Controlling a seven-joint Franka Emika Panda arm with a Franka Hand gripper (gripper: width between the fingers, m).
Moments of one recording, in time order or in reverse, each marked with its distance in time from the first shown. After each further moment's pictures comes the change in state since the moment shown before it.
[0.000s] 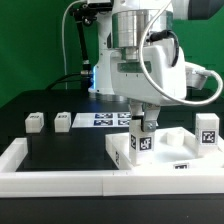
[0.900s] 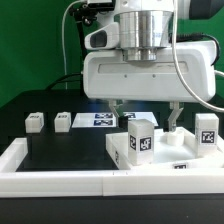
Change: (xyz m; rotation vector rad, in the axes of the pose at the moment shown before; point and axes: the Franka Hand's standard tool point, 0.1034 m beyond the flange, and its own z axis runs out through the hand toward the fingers) arm 0.000 0.001 0.000 -0.006 -0.009 -0.752
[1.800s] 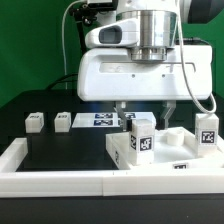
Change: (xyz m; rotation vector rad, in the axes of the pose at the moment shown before) arm 0.003 0.000 0.000 -0.027 0.030 -0.577
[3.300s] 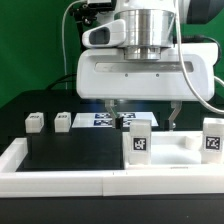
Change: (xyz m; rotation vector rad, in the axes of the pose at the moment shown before) arm 0.001 -0.002 -0.002 0.001 0.018 0.428
